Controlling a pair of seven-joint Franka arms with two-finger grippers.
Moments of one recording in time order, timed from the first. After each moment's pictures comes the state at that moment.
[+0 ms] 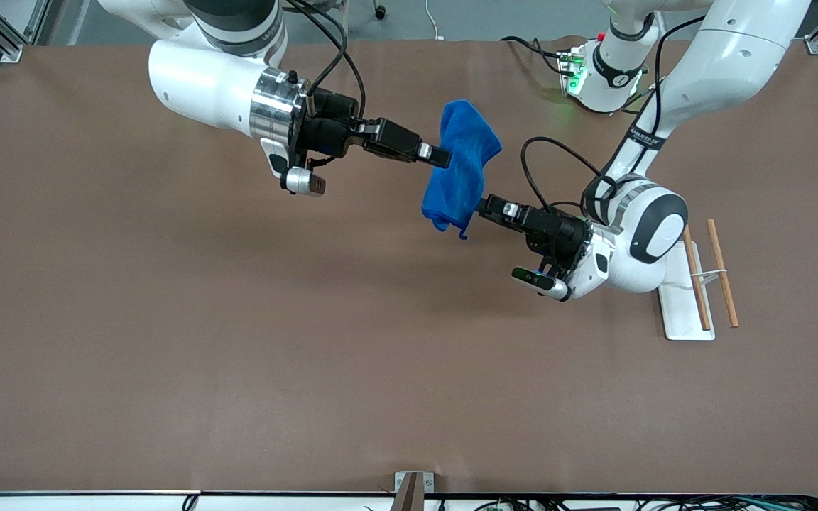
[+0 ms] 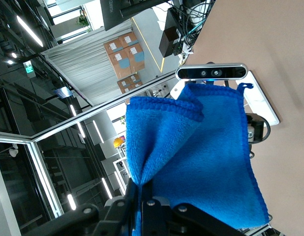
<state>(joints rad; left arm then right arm) 0.00 0.53 -0.31 -1.78 -1.85 1.38 0.29 0.04 0.19 0.73 -1.69 1.53 2.62 0.19</state>
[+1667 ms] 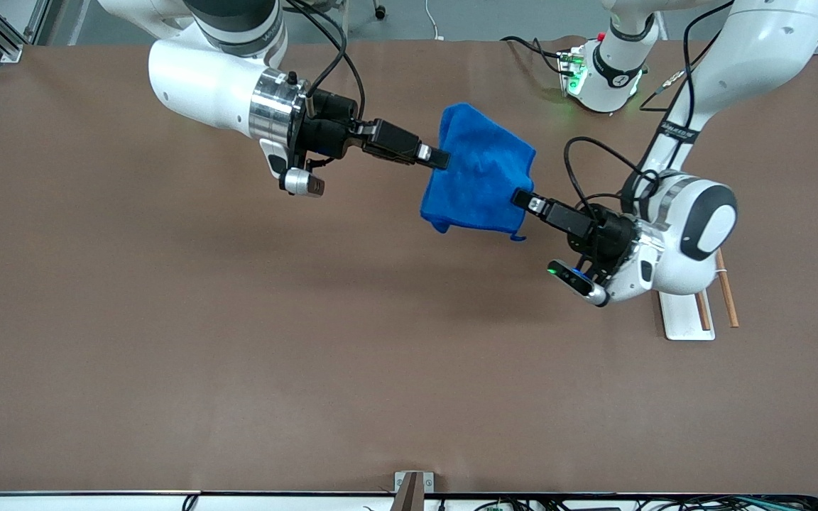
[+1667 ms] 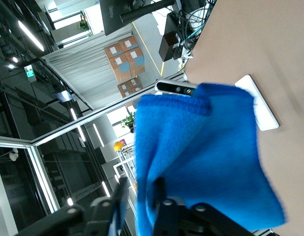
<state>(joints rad) 0.10 0.45 -0.30 -1.75 -1.80 1.39 -0.06 0.04 0.20 0.73 -1.70 1.53 2.65 0.19</state>
